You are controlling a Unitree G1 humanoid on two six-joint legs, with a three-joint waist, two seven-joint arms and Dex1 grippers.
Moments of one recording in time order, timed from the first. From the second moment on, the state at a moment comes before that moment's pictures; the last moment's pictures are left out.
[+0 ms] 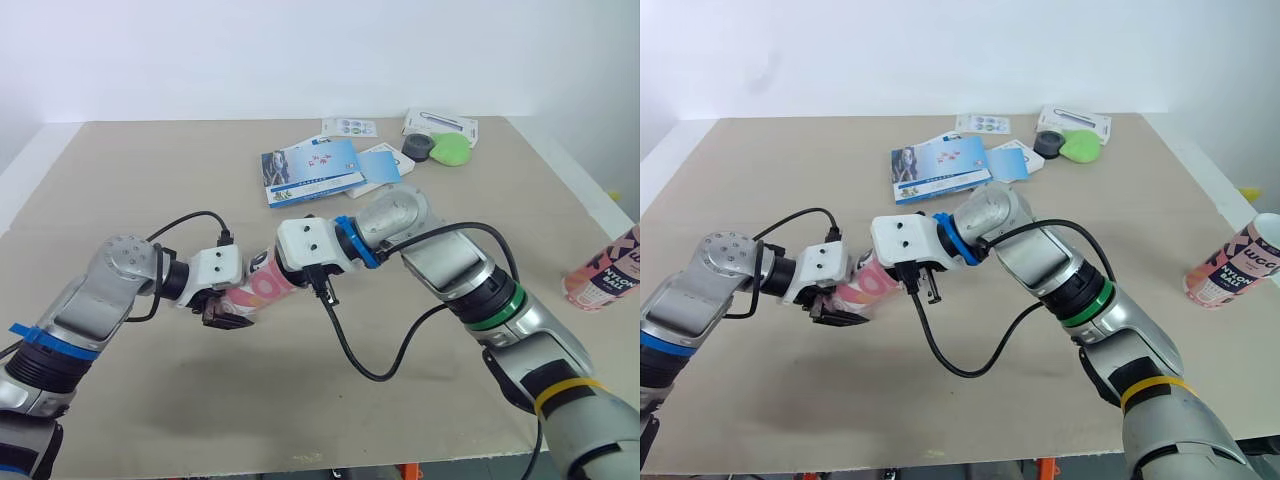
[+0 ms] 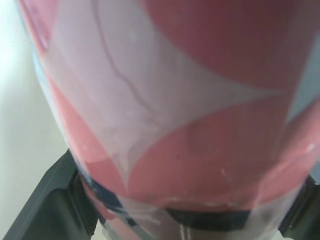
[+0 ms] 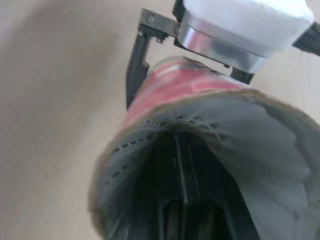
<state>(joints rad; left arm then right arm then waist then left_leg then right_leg) -0.54 0.87 -0.27 -0.14 -0.14 0.46 -1.29 -1.04 -0.47 0.59 -0.05 0.09 0.41 1.26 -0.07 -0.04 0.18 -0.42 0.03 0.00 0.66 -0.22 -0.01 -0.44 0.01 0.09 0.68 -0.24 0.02</state>
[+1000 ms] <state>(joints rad) -0.54 0.78 -0.23 -0.14 -0.19 0.42 -1.25 -0.99 -0.68 0.26 -0.18 0.26 0.51 1.34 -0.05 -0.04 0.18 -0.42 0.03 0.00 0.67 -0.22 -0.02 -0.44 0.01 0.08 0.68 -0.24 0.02</state>
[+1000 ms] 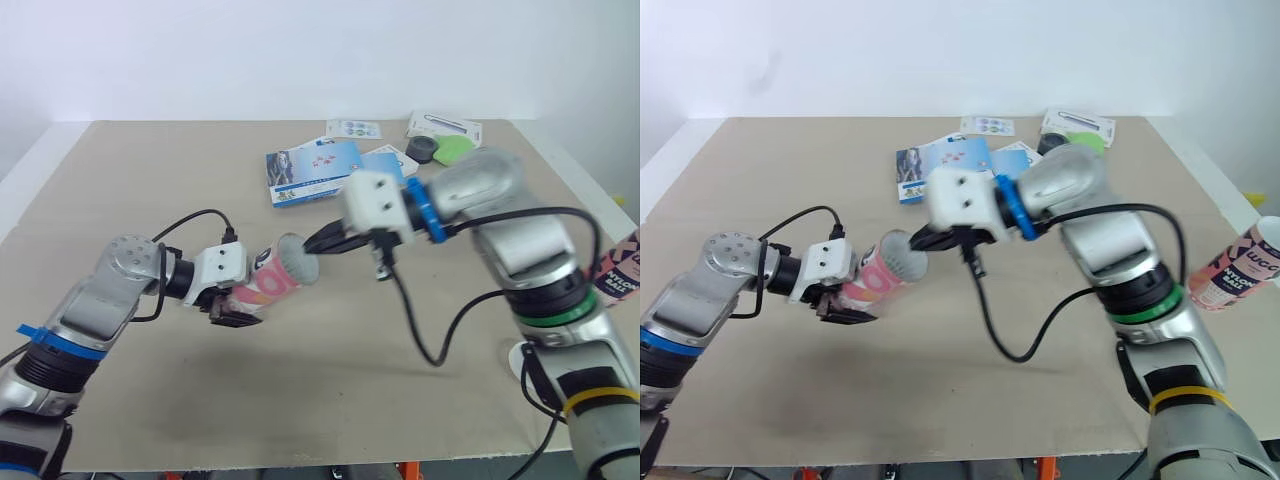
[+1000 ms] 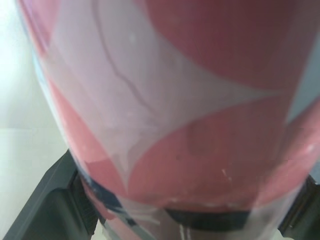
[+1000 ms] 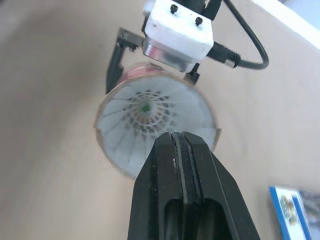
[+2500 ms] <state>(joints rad) -0.23 0.15 -0.19 0.17 -0.18 -0.13 -0.75 -0.21 -1.24 0.00 0.27 0.12 0.28 1.39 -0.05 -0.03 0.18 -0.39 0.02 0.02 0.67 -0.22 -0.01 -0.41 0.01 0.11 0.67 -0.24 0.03</state>
